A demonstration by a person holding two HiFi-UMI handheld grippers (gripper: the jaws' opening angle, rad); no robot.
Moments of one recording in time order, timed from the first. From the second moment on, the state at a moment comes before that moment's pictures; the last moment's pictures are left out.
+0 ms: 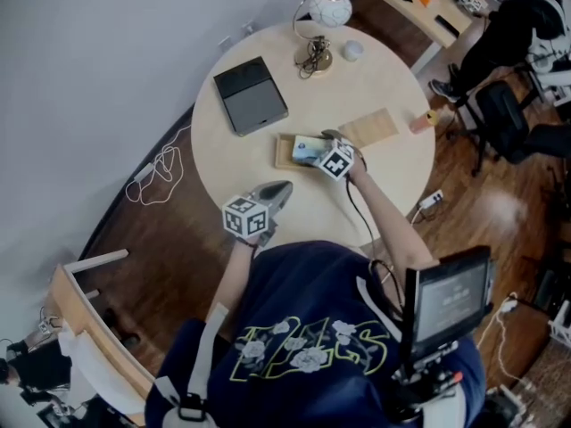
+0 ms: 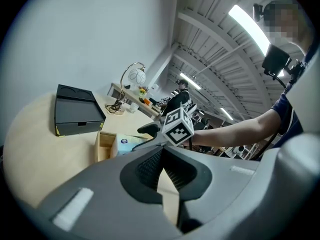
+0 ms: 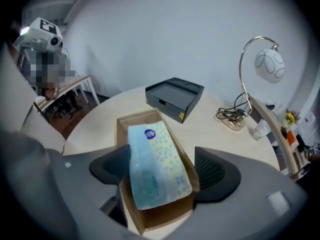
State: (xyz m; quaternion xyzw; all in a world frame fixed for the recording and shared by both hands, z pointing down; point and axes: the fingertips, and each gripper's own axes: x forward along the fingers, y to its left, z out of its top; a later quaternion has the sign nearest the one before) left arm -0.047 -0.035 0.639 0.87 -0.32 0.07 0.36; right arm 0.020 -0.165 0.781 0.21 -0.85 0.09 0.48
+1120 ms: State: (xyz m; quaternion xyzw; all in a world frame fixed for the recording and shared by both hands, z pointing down) left arm -0.045 -0.024 0.658 0.88 -0.28 0.07 0.37; right arm 0.013 -0.029 0.706 0.20 -0.92 0.24 0.24
